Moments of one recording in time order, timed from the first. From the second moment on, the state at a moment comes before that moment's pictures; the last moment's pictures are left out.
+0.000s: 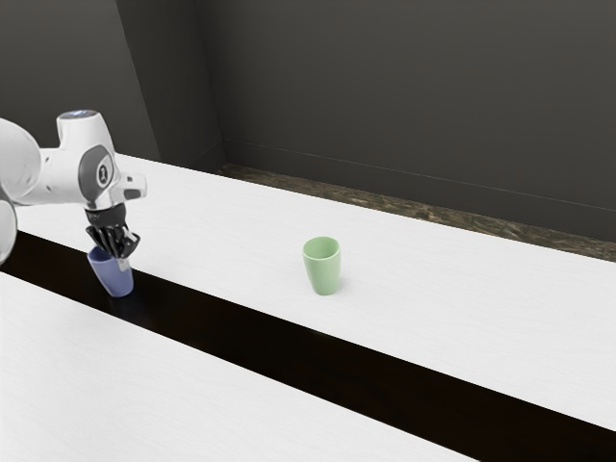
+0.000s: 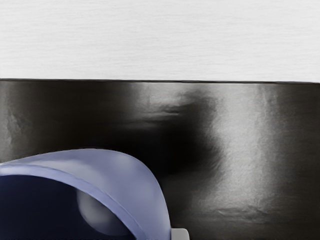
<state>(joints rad) 0.06 0.44 0.40 -1.78 -0.14 2.15 0.49</state>
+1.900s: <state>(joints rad) -0.20 0.43 0.14 -1.25 0.00 1.68 0.44</state>
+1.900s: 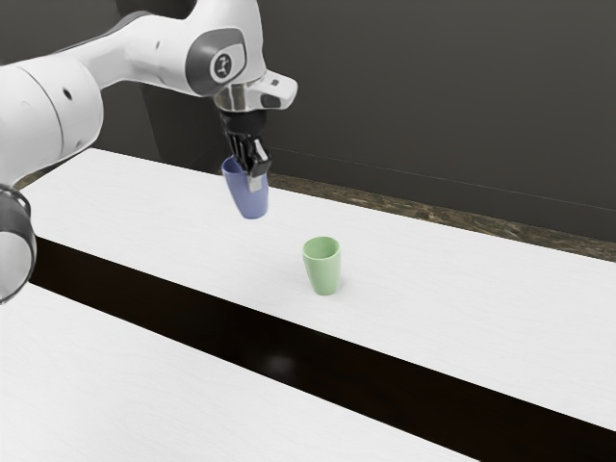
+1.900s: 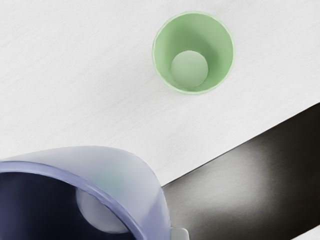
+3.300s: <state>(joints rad) -0.20 0.79 0.06 -0.87 -0.02 1.70 0.40</state>
